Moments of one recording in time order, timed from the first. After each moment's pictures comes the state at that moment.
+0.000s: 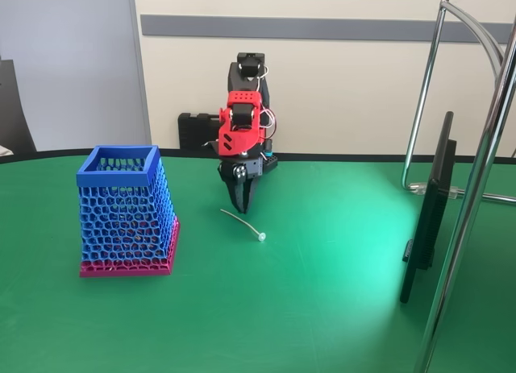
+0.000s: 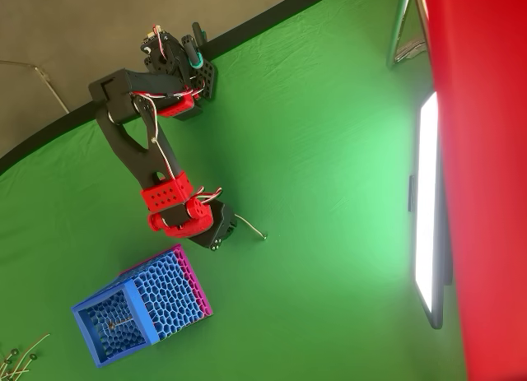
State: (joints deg) arm 3.0 77.1 97.8 57.1 44.6
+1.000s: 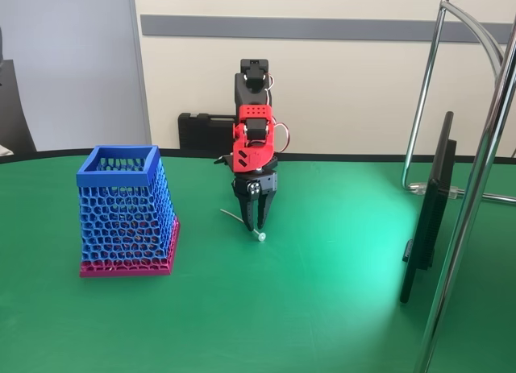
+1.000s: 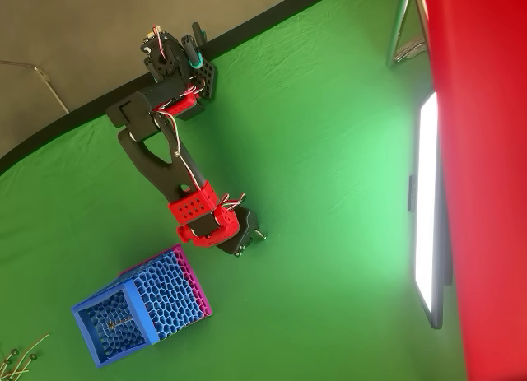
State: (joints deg) arm -2.7 65.2 87.1 57.2 52.6
